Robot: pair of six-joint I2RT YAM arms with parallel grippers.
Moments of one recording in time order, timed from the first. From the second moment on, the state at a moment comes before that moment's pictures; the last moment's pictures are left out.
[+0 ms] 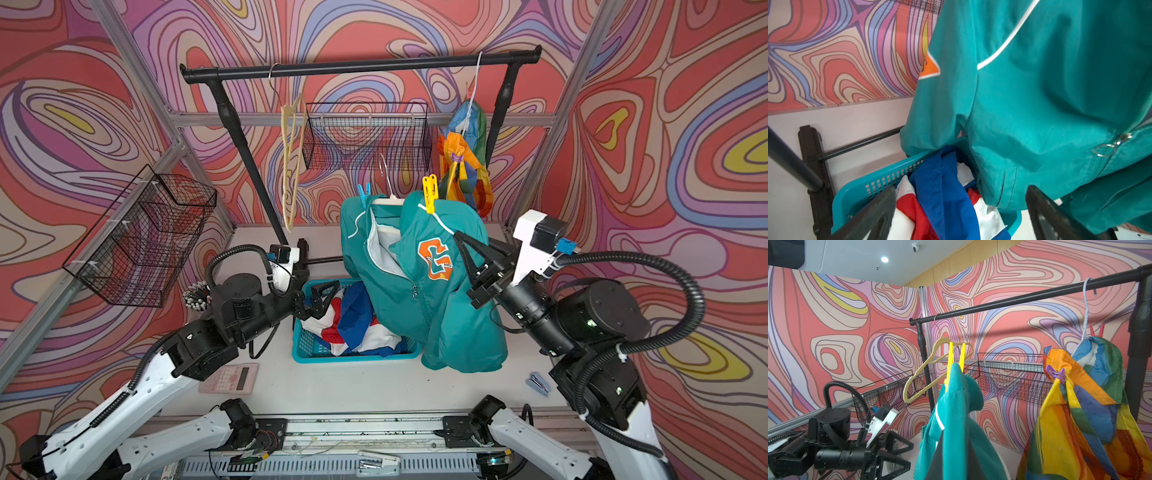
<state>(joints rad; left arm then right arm) -0.76 0.93 1.08 -0.38 -0.08 -0.36 0.61 0.76 1.48 -0.45 -0.08 0.11</state>
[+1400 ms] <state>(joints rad) -0.66 1.01 1.09 0.06 0.37 -0.41 0.61 0.66 1.40 -0.41 -0.11 0.17</state>
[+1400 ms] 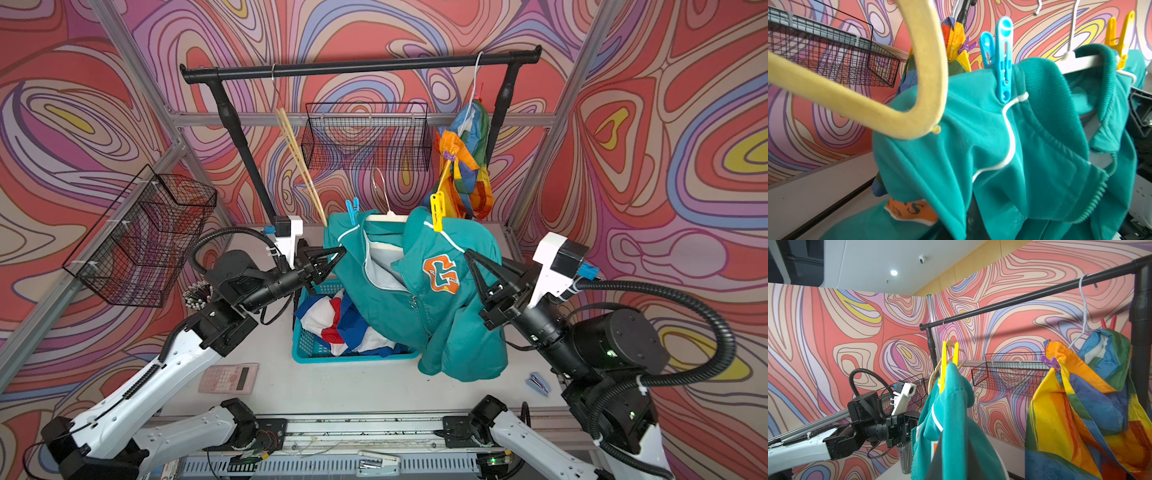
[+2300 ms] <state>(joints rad) -0.69 0.69 0.80 -0.24 -0.05 -0.34 0.62 0.93 0.86 0.50 -0.25 0.37</state>
